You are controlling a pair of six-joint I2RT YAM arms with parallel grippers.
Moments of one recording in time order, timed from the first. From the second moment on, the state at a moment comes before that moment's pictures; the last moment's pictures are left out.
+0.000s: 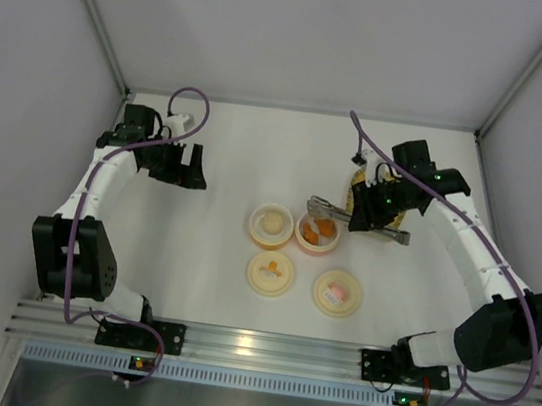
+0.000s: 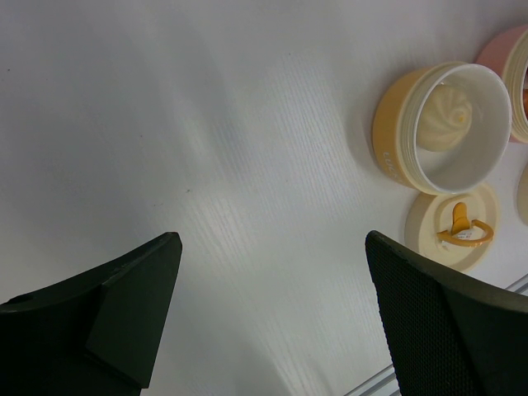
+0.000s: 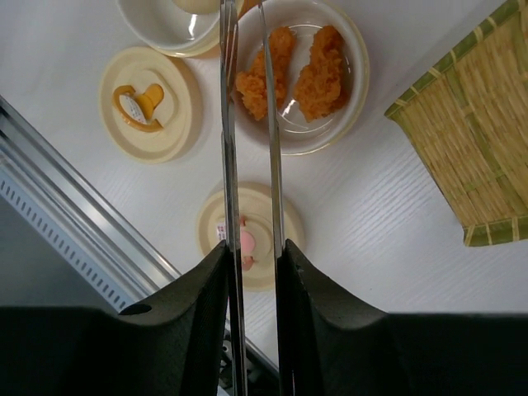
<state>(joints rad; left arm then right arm) 0.06 1.50 1.25 -0.76 0.52 0.17 0.32 1.41 1.32 -1.04 -0.46 -0.21</state>
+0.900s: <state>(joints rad) 0.06 1.50 1.27 -0.76 0.53 0.17 -0.42 1.71 1.32 -0.77 -0.27 -0.34</state>
